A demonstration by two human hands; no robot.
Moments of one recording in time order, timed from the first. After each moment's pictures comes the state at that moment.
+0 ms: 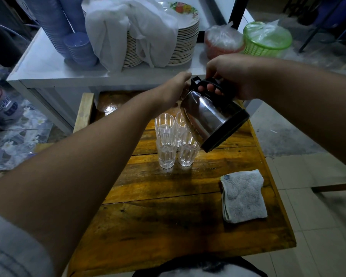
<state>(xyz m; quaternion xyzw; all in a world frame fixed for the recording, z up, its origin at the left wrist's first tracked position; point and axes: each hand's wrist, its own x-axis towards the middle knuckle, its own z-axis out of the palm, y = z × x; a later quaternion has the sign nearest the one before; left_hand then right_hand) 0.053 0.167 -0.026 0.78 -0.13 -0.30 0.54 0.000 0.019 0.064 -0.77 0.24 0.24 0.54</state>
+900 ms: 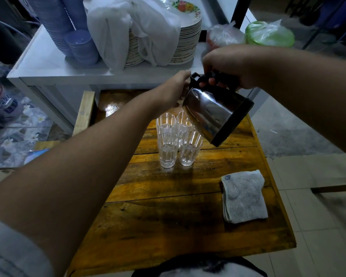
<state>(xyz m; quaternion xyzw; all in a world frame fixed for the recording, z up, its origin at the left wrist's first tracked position) 0.047 0.175 -0.023 0.76 -0.15 -0.31 0.55 0.006 0.036 0.079 -0.85 0.21 0.22 0.43</state>
